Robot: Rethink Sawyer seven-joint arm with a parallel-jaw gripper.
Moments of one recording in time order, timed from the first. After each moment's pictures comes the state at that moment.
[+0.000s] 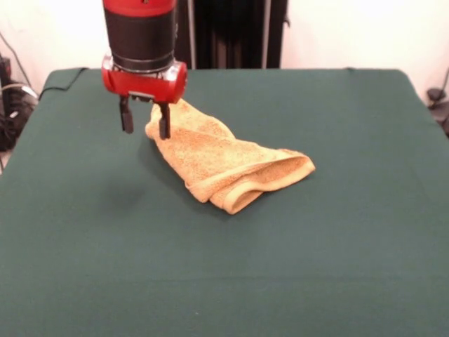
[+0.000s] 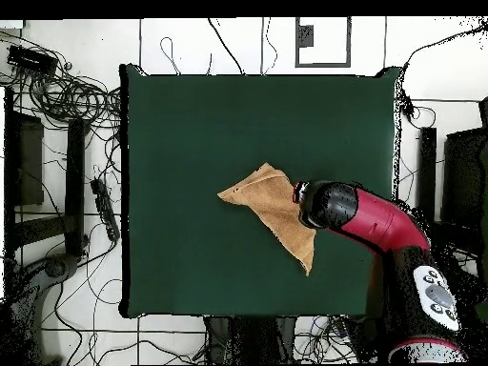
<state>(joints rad) -0.37 -0.55 -0.06 1.59 -0.02 0.51 1.57</state>
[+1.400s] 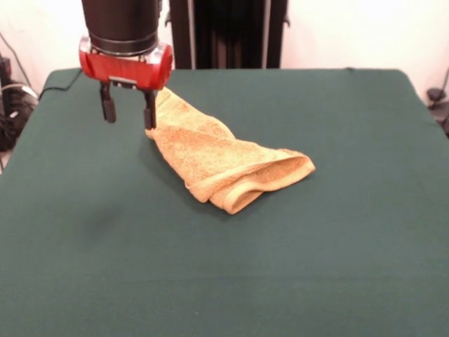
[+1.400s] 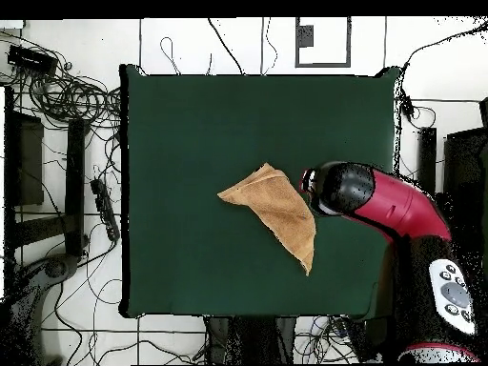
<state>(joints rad) -0.37 -0.56 -0.06 1.46 -0.03 0.66 1.57</state>
